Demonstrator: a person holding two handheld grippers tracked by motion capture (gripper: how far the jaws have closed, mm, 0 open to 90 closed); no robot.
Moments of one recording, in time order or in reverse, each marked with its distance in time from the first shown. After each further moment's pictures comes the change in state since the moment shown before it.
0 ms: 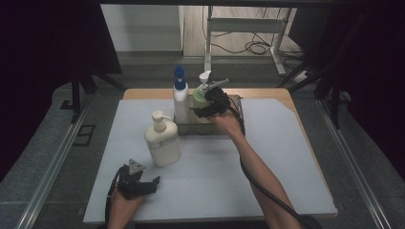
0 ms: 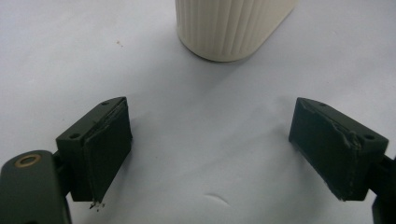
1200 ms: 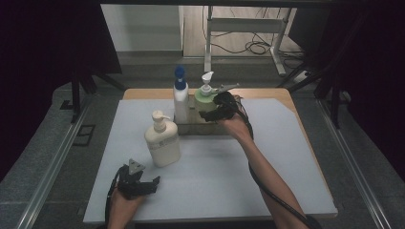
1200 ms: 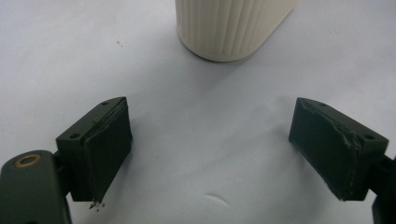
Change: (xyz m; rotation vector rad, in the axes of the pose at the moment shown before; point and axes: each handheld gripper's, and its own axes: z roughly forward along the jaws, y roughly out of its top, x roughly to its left) left arm 0.000 0.000 0.000 -0.001 0.000 0.000; right arm -0.013 -0.023 -0.017 -0.055 0.044 0.006
